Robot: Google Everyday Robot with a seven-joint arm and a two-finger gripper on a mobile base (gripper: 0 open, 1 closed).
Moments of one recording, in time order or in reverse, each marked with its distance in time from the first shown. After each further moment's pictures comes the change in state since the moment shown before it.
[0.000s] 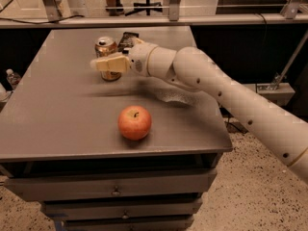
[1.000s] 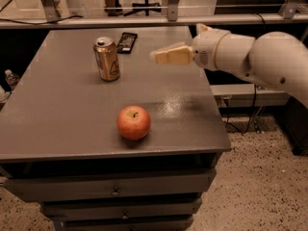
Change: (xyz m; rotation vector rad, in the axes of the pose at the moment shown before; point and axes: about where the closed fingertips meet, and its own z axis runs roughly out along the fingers) arm -0.050 -0.053 -0.179 0.273 0.110 -0.135
